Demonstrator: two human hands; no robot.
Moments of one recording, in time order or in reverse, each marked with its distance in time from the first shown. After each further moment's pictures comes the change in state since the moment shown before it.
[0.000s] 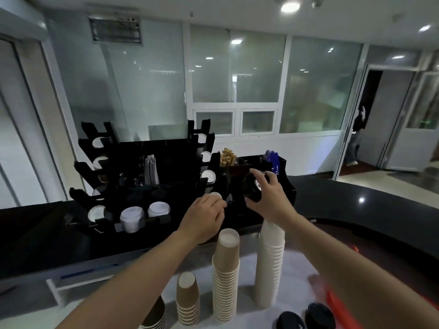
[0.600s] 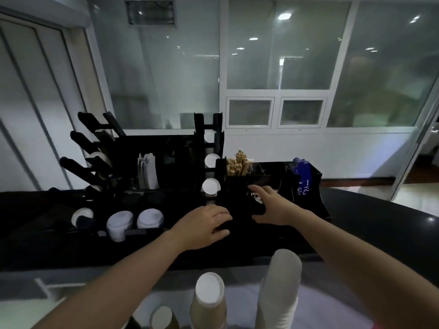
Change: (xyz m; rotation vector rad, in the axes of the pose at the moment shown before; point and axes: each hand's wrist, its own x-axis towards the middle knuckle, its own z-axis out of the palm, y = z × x) left_hand 0.073 -0.077 0.092 0.082 -0.287 0.036; right_hand 0.178 0.128 0.076 -0.068 -0.596 -0.237
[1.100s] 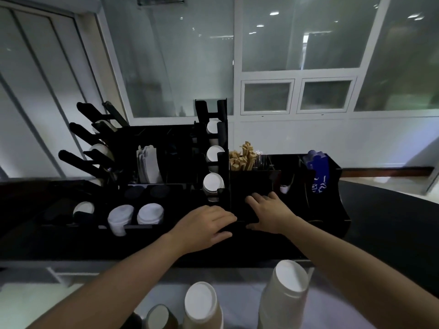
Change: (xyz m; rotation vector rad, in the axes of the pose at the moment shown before) left_hand 0.014 -0.007 0.026 0.100 0.083 0.084; right_hand 0.059 0.030 0.063 -0.521 0.032 -0.222
